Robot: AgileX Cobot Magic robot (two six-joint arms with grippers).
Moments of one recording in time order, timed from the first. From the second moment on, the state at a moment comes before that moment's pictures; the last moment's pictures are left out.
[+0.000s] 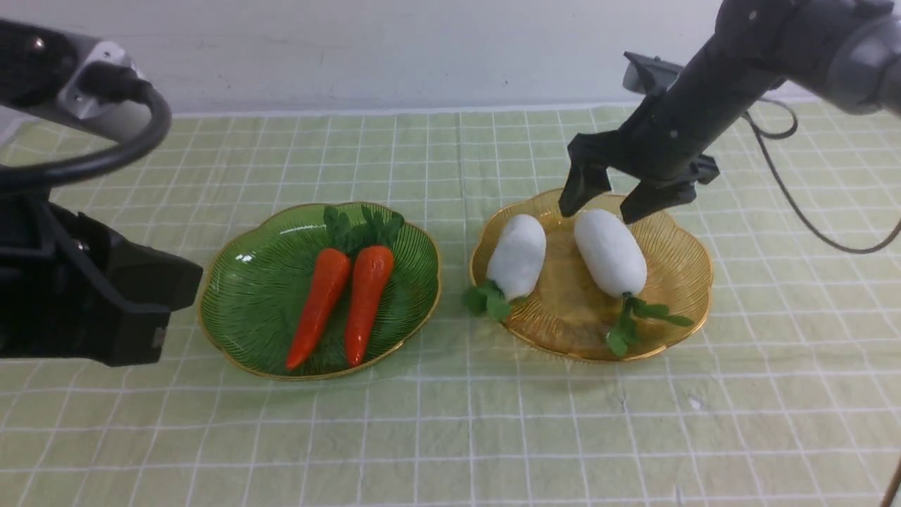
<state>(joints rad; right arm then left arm) 0.21 2.14 -1.99 0.40 1.24 -0.08 -0.31 0.92 -1.08 -0.24 1.01 0.19</state>
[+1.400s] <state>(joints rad) 0.21 -0.02 -0.41 0.18 0.14 -0.11 -0.31 0.43 -0.71 -0.24 0.69 0.17</state>
